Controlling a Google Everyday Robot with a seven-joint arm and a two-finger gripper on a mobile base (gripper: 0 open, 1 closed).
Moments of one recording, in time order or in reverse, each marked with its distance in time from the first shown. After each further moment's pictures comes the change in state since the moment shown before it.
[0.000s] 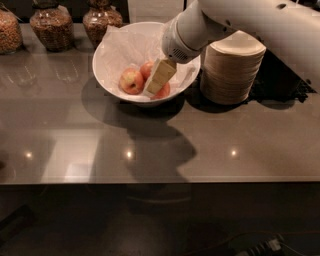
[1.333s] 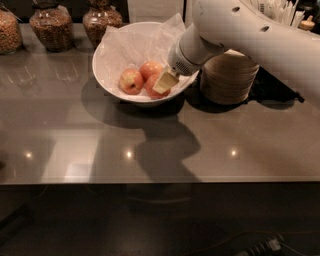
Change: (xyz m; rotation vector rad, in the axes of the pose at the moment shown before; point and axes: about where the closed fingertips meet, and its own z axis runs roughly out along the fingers) arm 0.049 -0.007 0.028 0.055 0.113 0.124
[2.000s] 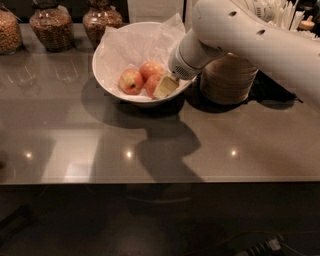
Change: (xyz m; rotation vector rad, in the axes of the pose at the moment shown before) arm 0.009 0.008 0.009 -0.030 0.027 0.036
